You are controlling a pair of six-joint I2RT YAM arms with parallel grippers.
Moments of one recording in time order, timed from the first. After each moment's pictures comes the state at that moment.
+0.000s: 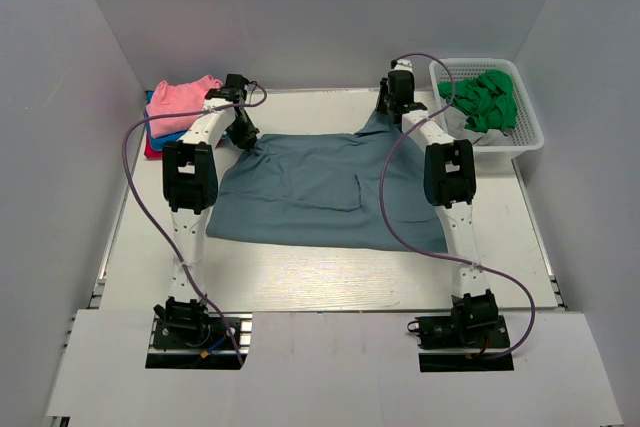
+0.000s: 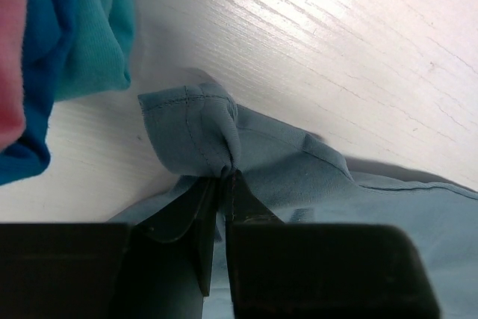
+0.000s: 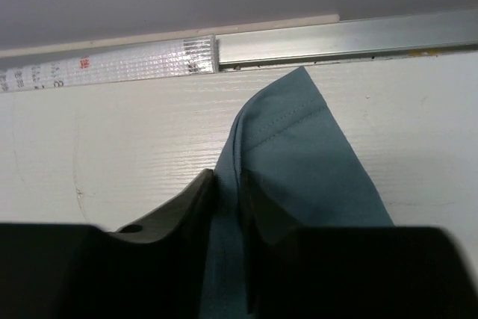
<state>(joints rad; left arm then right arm) -0.14 2.45 2.16 -0.91 -0.08 -0.63 0.24 2.68 2.27 -0.09 0.09 0.24</state>
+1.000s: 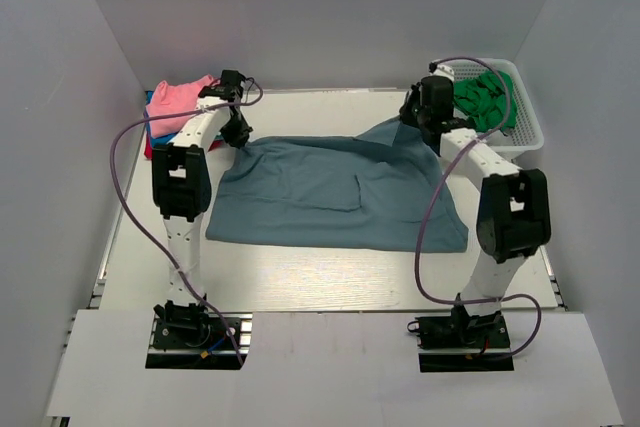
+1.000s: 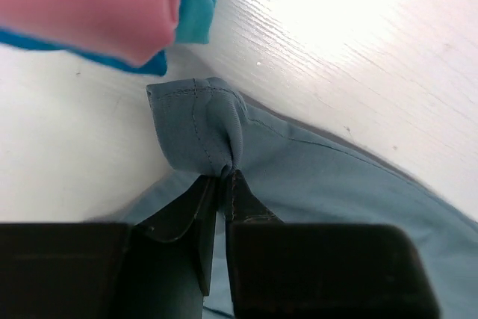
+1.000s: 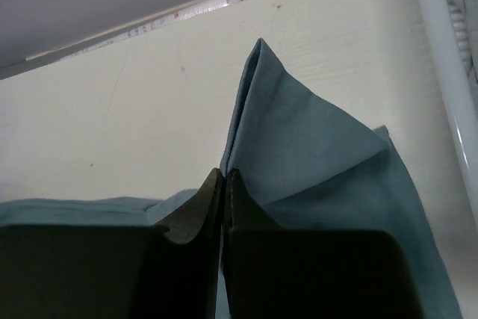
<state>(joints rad) -0.15 2.31 2.04 -0.91 -0.21 -0.62 0.24 1.84 1.40 -0.01 0.09 0.42</state>
